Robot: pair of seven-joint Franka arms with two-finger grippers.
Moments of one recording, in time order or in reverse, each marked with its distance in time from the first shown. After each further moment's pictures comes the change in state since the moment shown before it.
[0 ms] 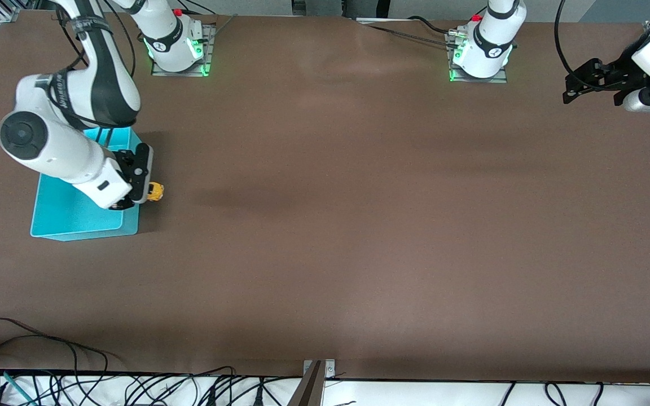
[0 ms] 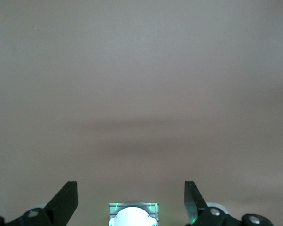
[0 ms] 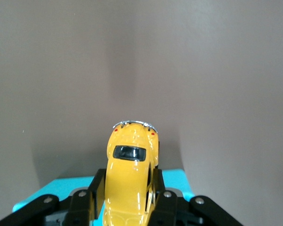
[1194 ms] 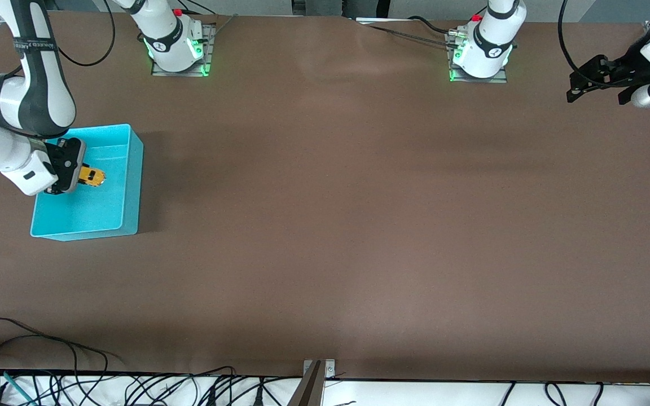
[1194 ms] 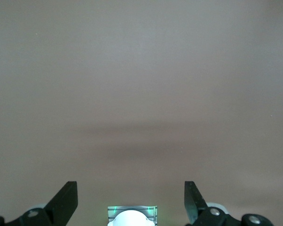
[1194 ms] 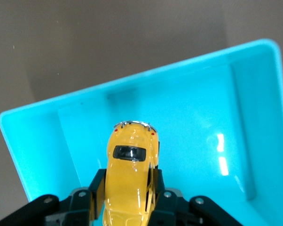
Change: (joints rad) left arm 0.002 0.001 0.001 0.023 -0.011 0.000 0.000; right arm -0.003 -0.002 -0.321 -0.239 0.000 0.176 -0.241
